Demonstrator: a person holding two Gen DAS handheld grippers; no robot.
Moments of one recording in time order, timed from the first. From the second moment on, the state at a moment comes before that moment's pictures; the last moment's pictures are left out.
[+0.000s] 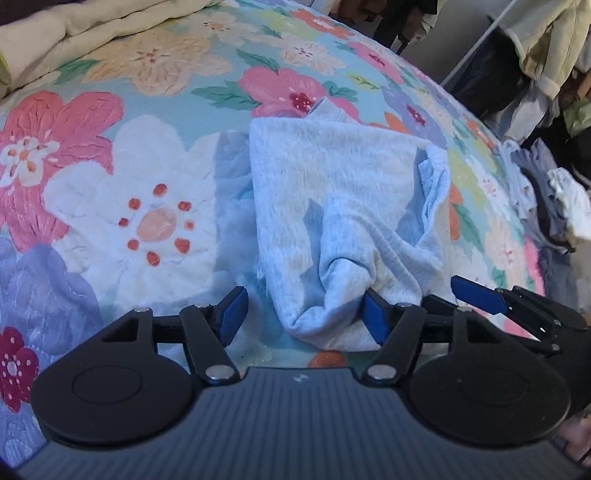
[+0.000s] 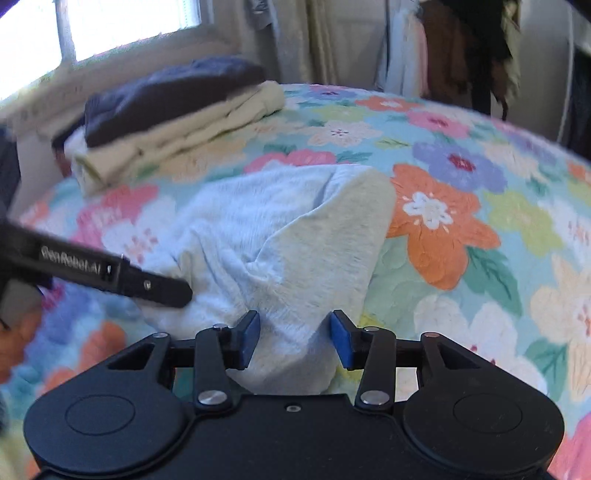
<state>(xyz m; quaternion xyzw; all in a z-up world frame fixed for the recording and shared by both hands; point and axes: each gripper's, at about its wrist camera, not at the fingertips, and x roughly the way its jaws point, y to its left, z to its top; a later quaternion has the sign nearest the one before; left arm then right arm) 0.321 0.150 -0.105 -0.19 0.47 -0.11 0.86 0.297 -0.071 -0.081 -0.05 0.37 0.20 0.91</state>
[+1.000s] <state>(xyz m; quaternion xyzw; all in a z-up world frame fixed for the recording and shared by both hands) 0.247 0.096 -0.048 -0.08 0.46 -0.09 0.88 0.223 -0.100 -0.029 0.02 0.39 0.14 0.91</state>
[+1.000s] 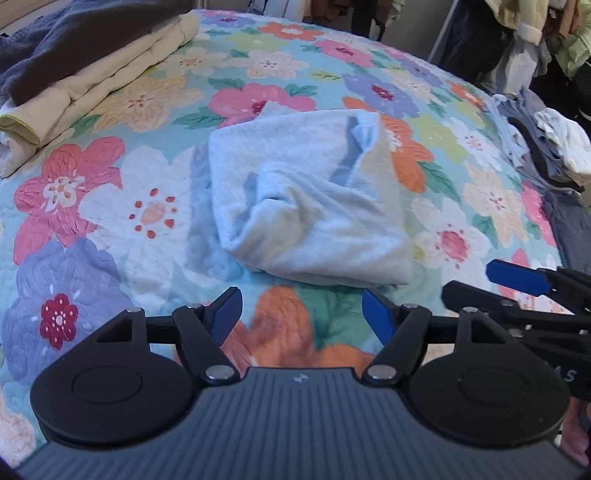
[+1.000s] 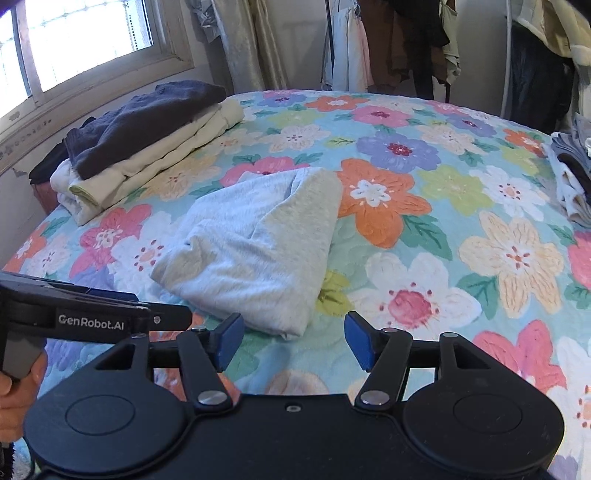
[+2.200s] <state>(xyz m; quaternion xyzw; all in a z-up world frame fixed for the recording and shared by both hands) 0.207 0.087 -0.033 -0.05 0.46 -0.08 0.88 0.194 -0.112 -0.015 0.01 0.37 0.09 0.92</state>
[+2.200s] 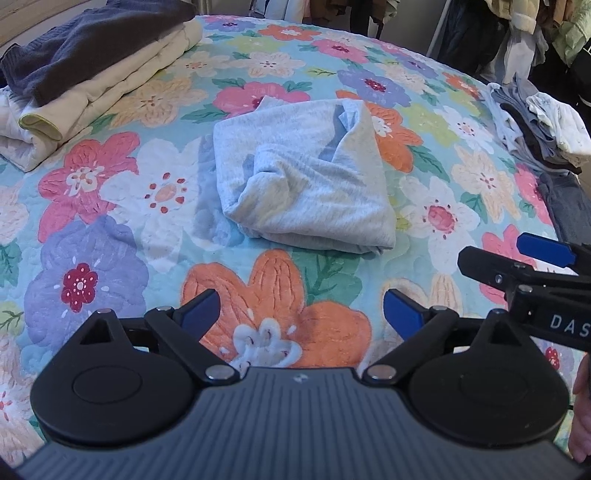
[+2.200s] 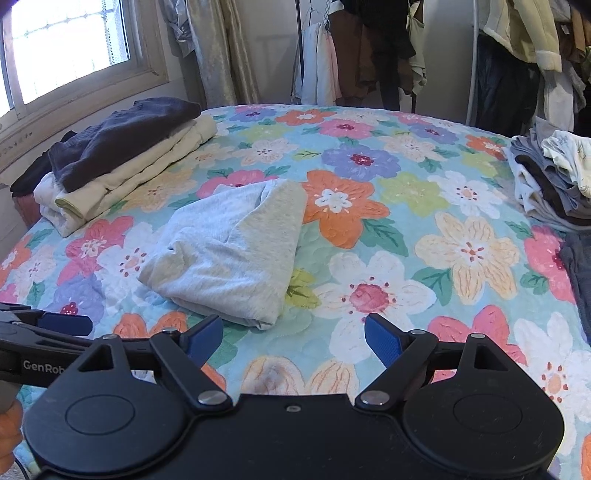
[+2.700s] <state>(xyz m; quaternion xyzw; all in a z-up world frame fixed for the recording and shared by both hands) 0.206 0.086 -0.032 -0.05 0.46 -0.07 0.88 0.191 -0.112 -0.015 0.00 0.37 0.09 0.93</state>
